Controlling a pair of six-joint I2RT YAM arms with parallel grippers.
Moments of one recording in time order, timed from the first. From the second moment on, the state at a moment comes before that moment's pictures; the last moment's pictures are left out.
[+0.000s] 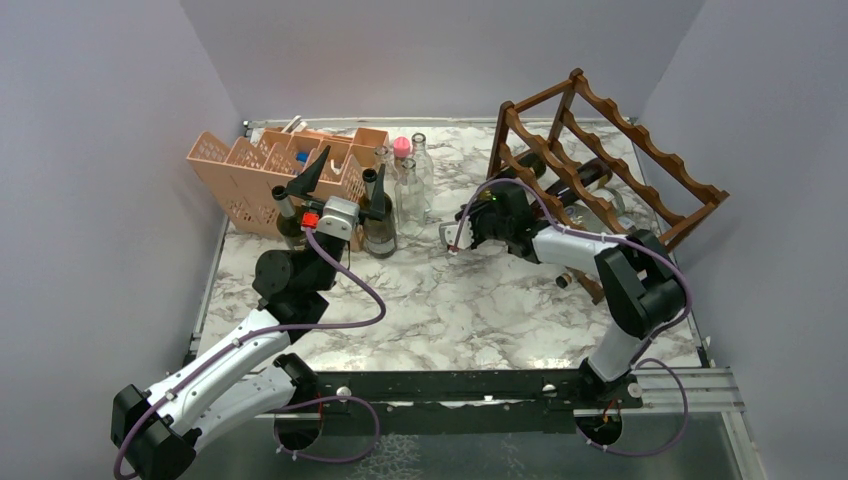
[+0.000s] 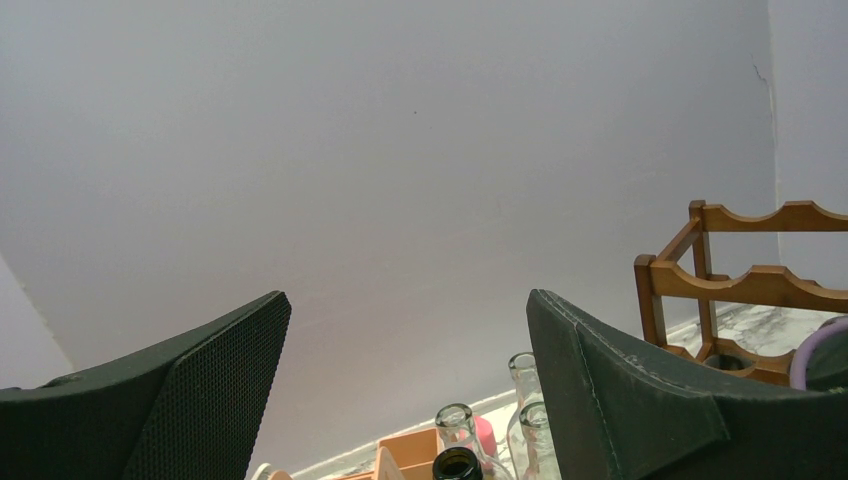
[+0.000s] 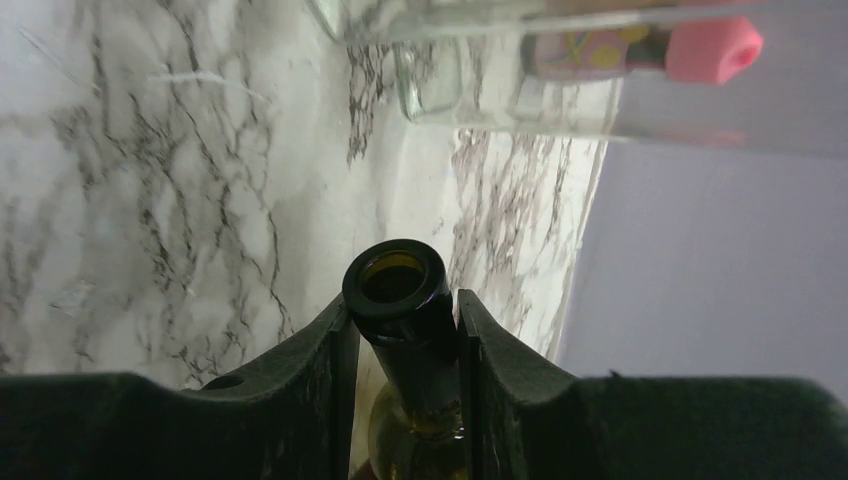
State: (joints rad) left arm -0.72 0.82 0.65 0.79 -0.26 0.49; right arm 0.52 1.73 0.92 0.19 -0.34 -1.45
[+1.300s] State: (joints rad) left arm -0.72 0.82 0.65 0.79 -0.26 0.55; right arm 0.71 1.23 0.78 0.26 -0.74 -0.60
